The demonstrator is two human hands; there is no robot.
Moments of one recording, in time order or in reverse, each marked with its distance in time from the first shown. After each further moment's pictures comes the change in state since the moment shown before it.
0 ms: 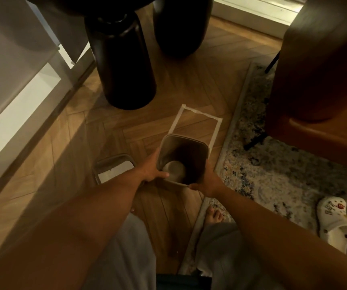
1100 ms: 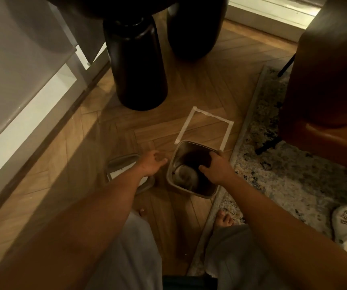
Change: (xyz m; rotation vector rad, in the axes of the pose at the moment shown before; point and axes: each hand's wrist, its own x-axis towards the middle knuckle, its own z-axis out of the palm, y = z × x) left_hand -0.005 -0.014 -0.033 -0.098 0.108 -0.274; right_hand 0.021 -0.054 -0.021 -0.299 0.040 0.174
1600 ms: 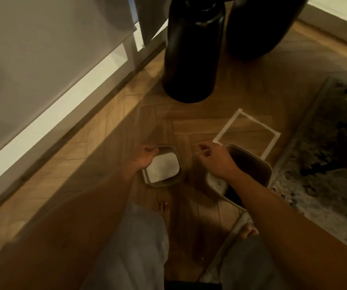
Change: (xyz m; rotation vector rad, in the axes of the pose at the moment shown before) left_hand -0.023 -0.114 -0.091 -0.236 0.258 -0.156; right_hand 0.008 -0.142 0.042 0.187 -0.136 -0.344
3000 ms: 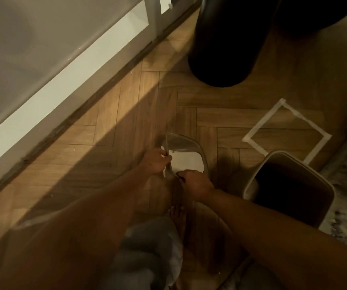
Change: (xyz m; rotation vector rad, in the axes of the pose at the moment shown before) left_hand 0.090 -0.092 0.011 0.174 -0.042 -0.041; right_hand 0.088 0.027 0.200 -0.401 -0.447 -0.146
